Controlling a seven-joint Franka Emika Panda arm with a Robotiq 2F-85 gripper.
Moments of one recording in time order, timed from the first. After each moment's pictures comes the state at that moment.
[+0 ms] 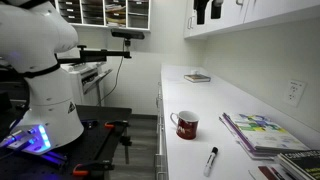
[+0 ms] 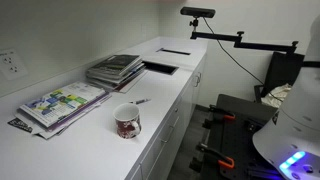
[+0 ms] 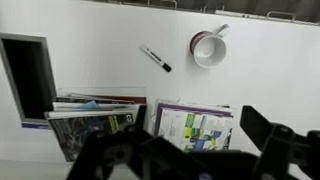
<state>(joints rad) 0.02 -0.41 -0.02 -2.21 -0.01 1.94 -0.10</state>
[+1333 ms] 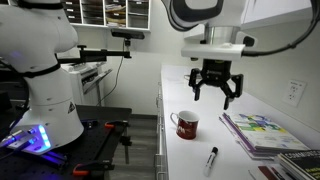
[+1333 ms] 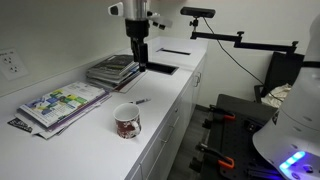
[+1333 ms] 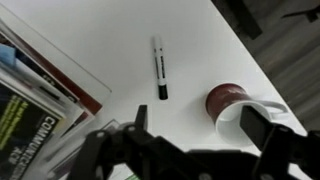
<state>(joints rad) 0.03 0.02 -0.07 -2.38 -0.04 2.45 -0.87</state>
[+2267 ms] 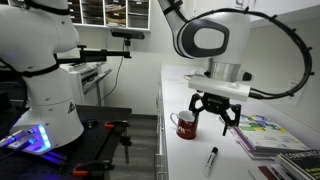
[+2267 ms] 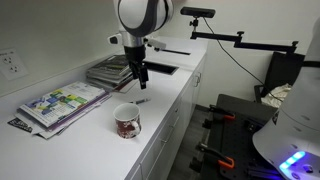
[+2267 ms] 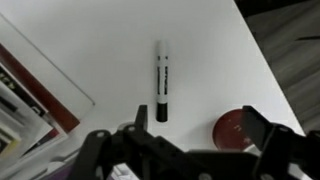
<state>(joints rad) -0.03 0.24 -0.02 -2.32 -0.09 2.55 -0.95</state>
